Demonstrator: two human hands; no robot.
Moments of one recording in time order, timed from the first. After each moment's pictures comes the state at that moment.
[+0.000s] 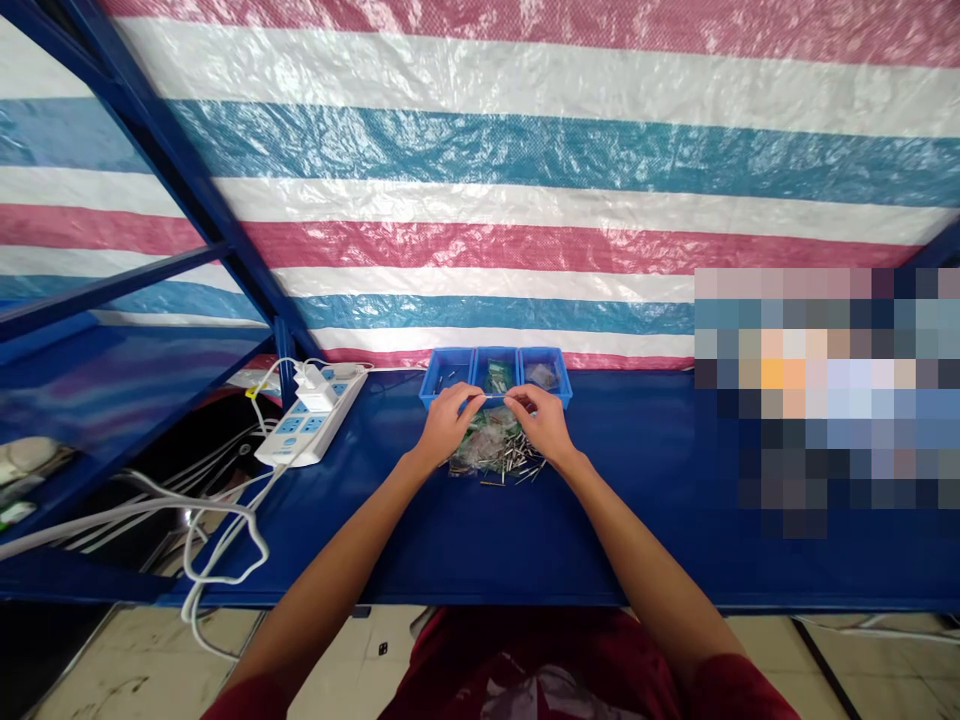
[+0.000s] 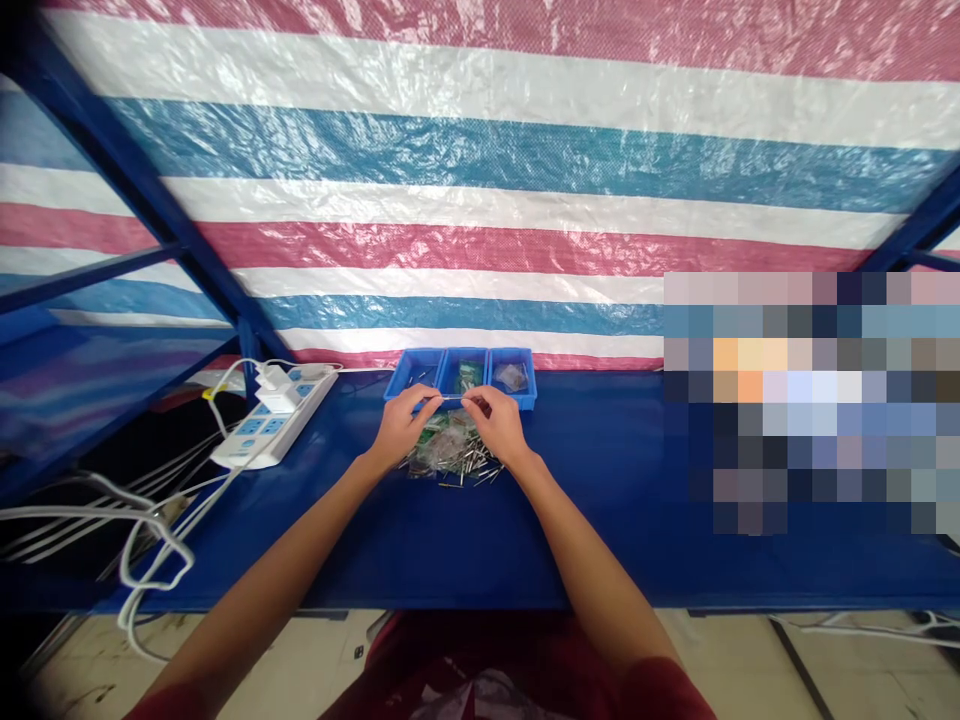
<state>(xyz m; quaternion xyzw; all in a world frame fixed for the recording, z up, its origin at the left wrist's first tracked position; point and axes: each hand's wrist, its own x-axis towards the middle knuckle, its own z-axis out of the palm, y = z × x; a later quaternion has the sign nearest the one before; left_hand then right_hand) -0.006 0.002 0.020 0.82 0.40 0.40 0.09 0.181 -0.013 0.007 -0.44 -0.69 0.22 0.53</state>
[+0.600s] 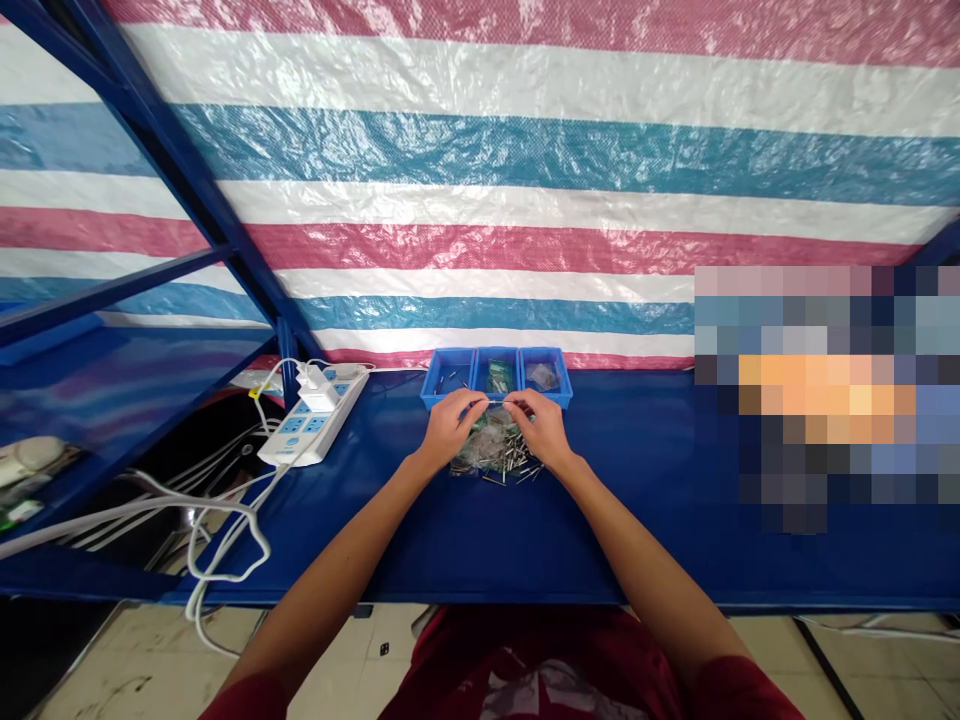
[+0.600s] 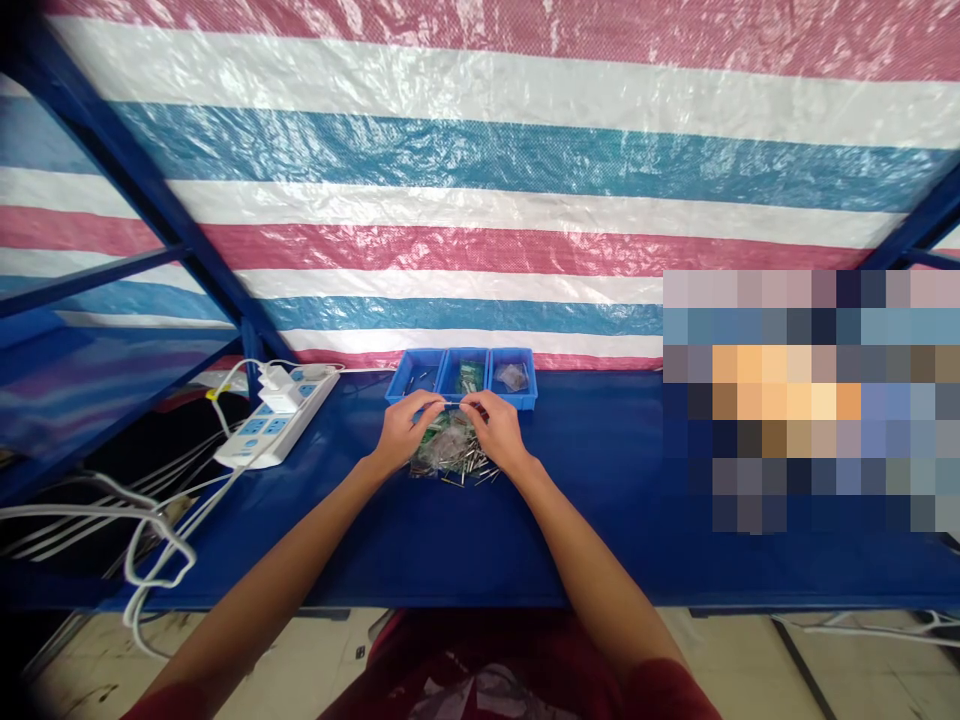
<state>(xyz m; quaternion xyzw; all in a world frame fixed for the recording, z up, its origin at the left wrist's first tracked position) -0.006 -0.003 0.014 0.81 0.38 0.43 0.12 0.179 -0.020 0.004 -0.44 -0.71 0.19 0.52</state>
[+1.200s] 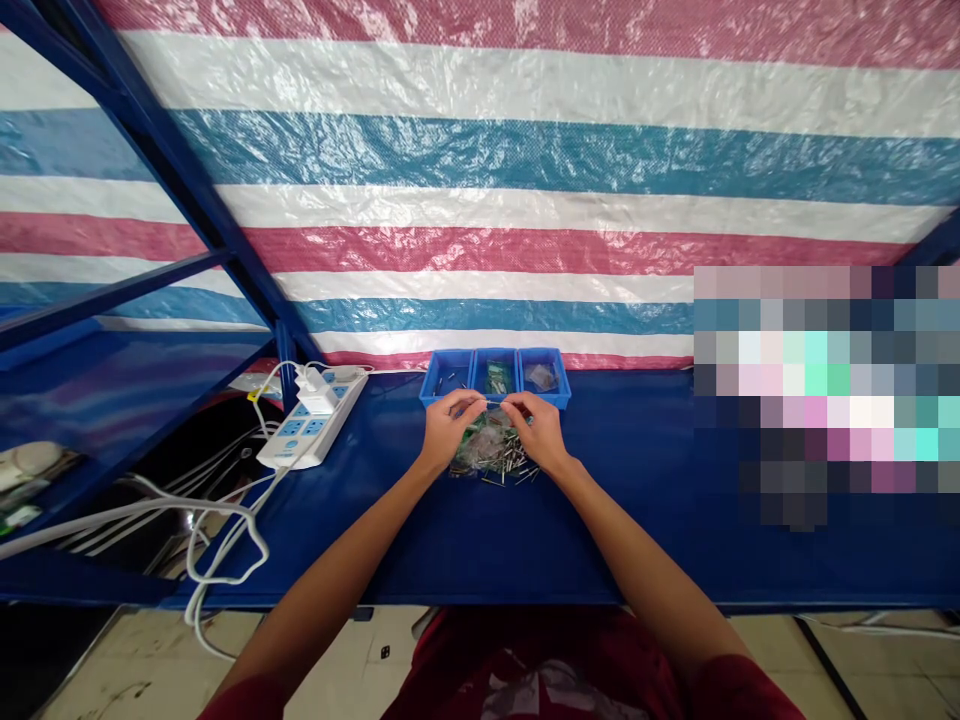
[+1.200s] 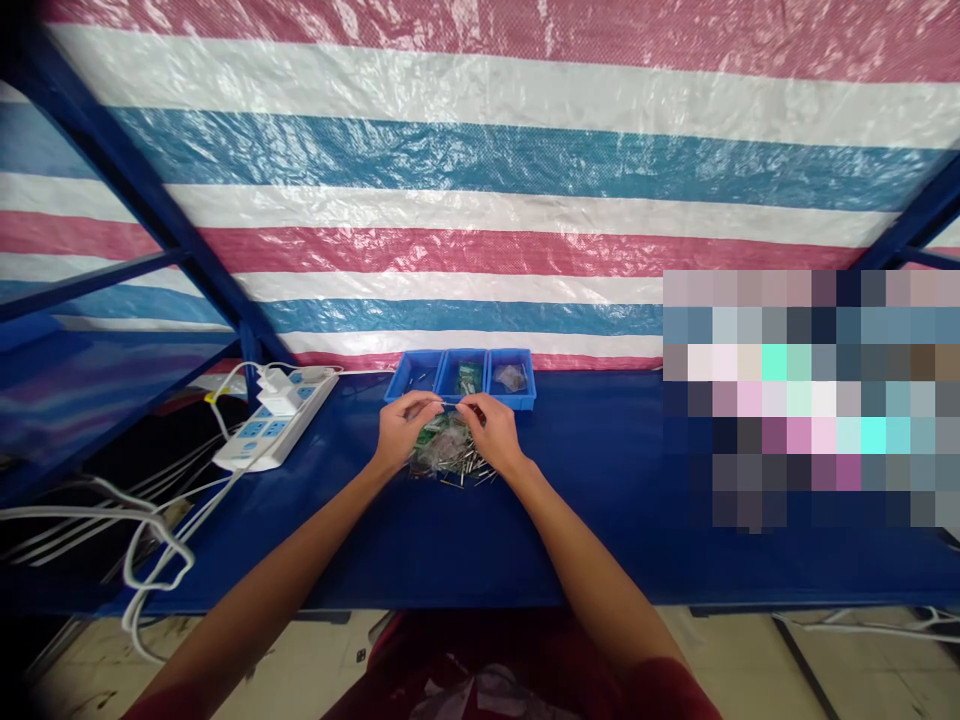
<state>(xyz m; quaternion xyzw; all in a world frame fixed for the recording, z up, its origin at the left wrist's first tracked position) 0.003 -0.005 0.010 0.67 0.41 0.54 0.30 0.174 -0.025 0.006 -0.44 -0.69 0.20 0.53</state>
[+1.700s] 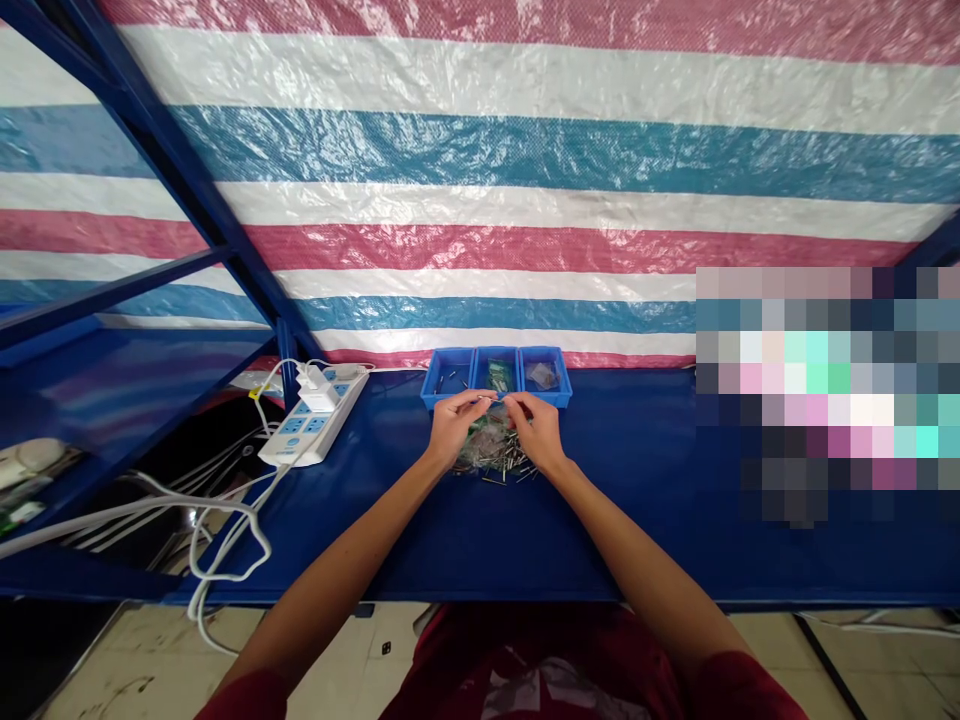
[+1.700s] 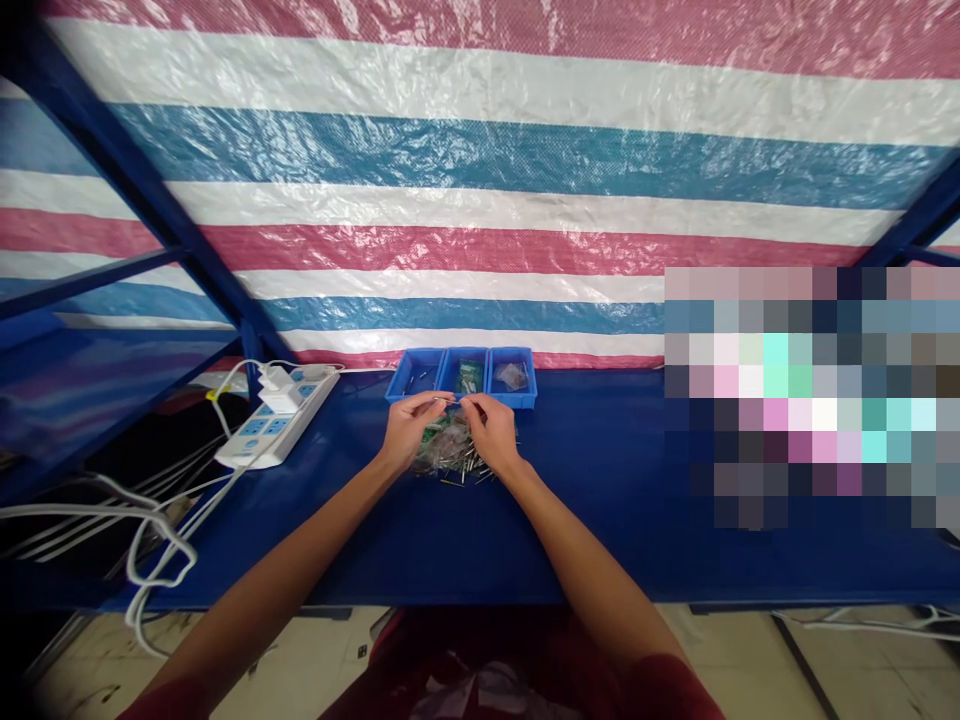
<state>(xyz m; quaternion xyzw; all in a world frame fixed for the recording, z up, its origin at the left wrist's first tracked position) 0.010 -0.003 0.004 0.64 0.39 0.54 0.39 0.168 -0.026 0.003 -0.45 -0.65 0.25 0.56</state>
